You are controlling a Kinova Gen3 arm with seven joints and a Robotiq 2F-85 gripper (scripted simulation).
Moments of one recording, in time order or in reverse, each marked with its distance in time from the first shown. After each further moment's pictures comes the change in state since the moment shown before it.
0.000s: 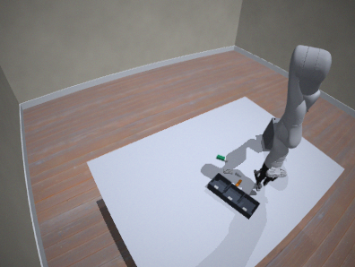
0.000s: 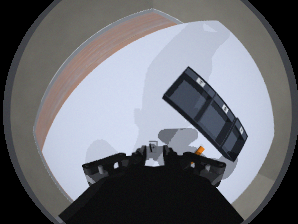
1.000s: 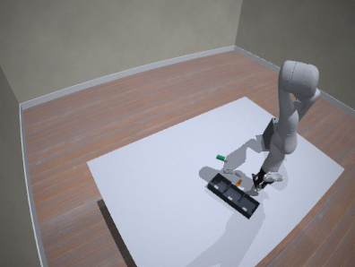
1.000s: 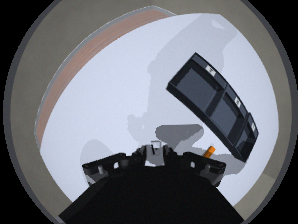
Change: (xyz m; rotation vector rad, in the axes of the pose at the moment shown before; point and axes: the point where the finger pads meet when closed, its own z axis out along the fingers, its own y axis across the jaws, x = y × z) arm -0.008 -0.005 0.037 0.021 -0.020 0.010
